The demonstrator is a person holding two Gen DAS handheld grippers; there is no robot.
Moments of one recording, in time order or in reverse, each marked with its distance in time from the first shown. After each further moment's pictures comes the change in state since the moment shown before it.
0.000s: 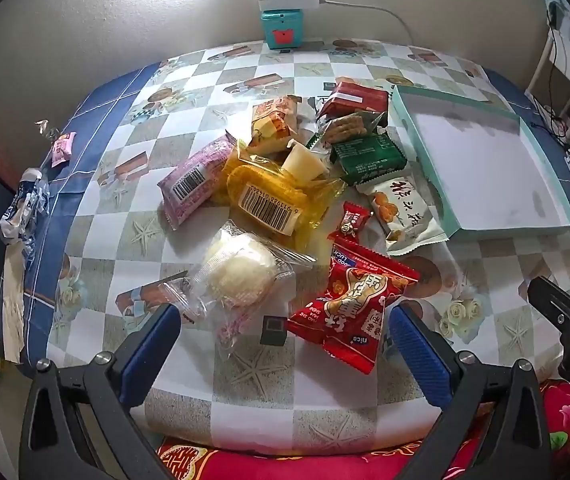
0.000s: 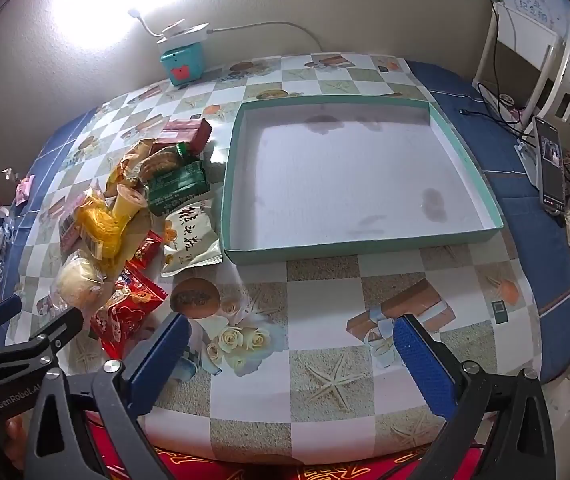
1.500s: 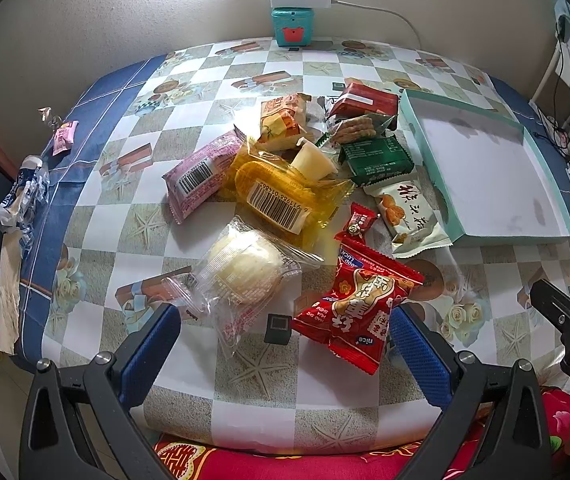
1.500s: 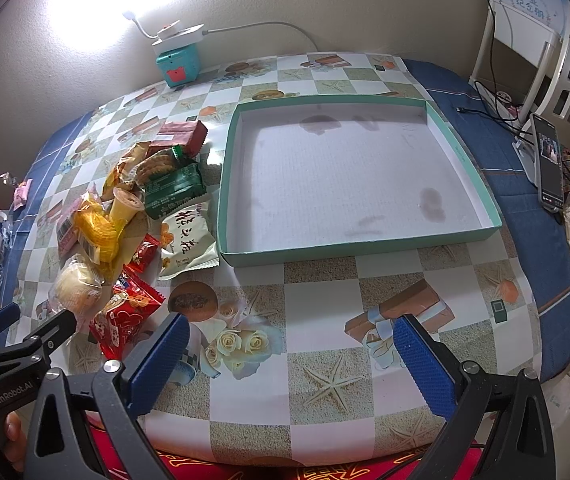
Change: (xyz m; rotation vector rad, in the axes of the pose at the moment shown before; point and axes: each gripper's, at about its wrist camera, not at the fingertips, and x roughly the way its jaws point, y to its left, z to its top) left arm 0.000 0.008 0.001 -0.034 0.009 -0.012; right arm 0.001 0.000 0.003 0.002 0.000 0.000
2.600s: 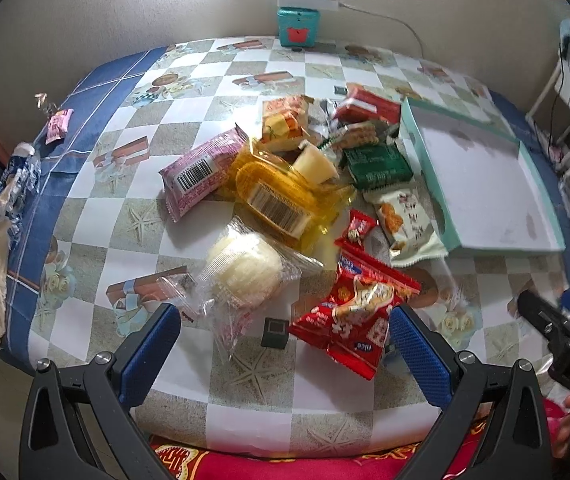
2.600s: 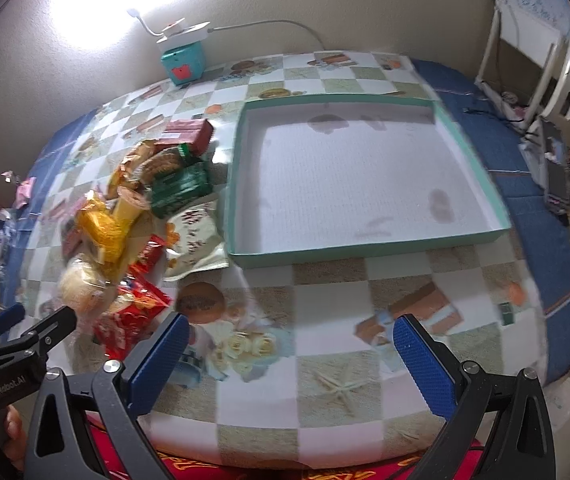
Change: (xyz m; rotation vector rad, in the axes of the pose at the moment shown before) left arm 0.003 0.019 0.004 -0.067 -0.011 -0.075; right arm 0.006 0.003 0.003 0.000 0.010 0.036
